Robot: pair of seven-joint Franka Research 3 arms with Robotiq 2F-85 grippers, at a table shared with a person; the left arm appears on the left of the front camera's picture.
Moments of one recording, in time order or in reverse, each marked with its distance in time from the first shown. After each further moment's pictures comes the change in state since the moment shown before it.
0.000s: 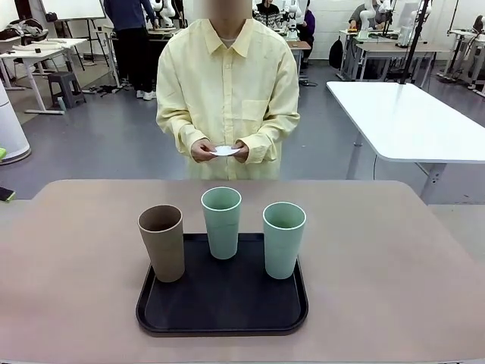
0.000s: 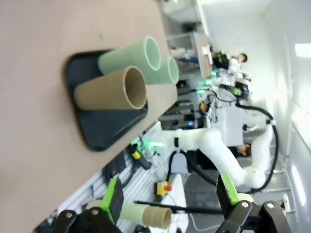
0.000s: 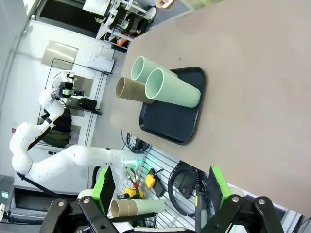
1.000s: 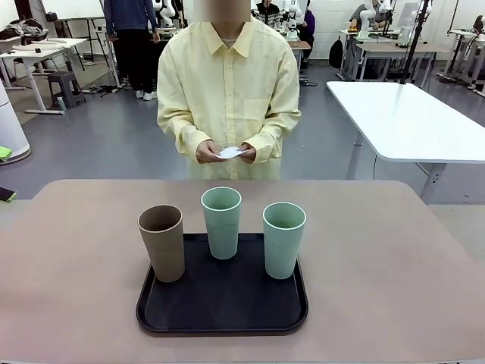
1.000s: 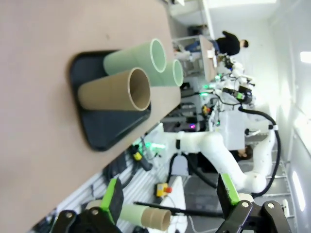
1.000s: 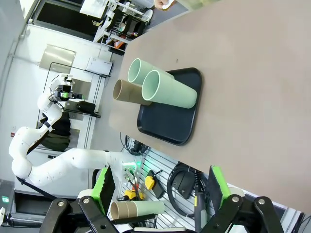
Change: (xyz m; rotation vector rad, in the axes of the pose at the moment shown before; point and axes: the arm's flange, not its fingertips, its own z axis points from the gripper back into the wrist) left arm 0.001 -0.002 -0.001 0.013 -0.005 0.018; right arm -0.001 -0.004 0.003 -0.013 -0.013 -0.020
